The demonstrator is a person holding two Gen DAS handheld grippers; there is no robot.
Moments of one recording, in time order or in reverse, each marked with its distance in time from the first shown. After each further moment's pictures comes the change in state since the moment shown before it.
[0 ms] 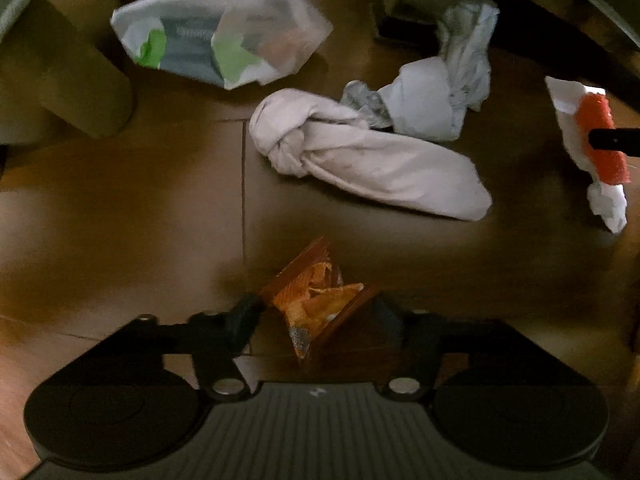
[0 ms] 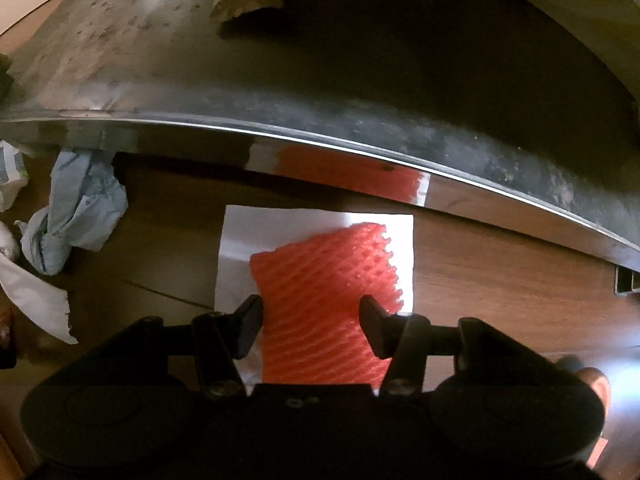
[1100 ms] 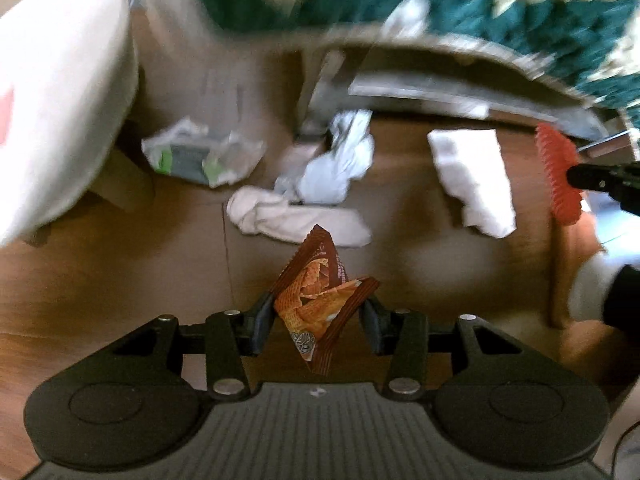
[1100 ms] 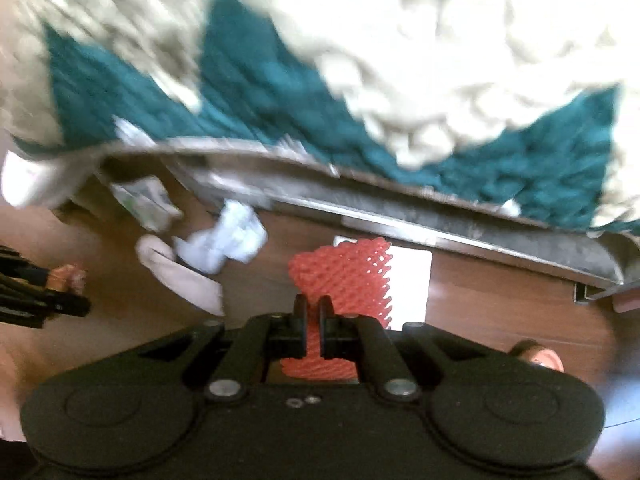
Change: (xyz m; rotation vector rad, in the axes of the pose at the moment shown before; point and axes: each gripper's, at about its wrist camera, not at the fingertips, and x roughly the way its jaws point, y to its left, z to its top) left arm -0.170 -0.025 -0.008 0.114 -0.131 -0.106; right arm -0.198 0.025 -0.019 -0.041 -0.169 0.172
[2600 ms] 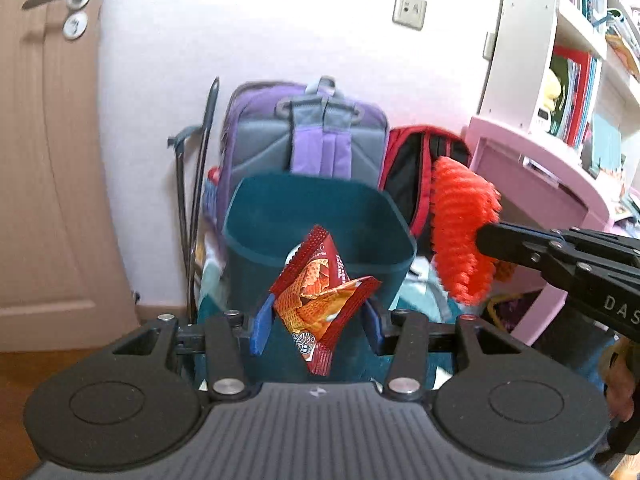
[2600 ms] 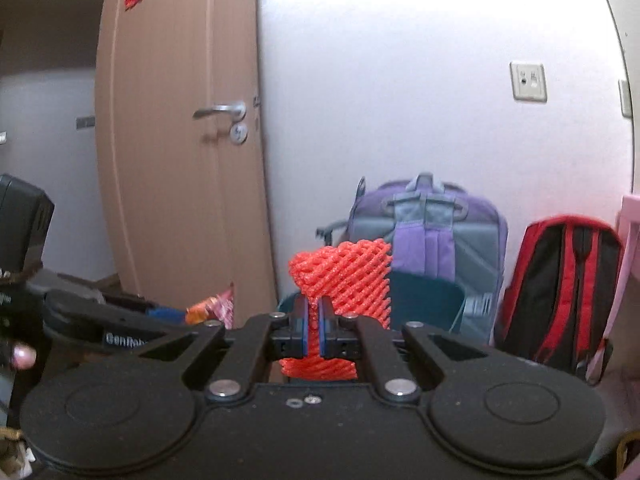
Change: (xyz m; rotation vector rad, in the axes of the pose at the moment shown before) left arm -0.479 -0.236 0.042 0.084 -0.866 -0.011; right arm -0.489 -0.020 0.100 -0.222 -0.887 0.192
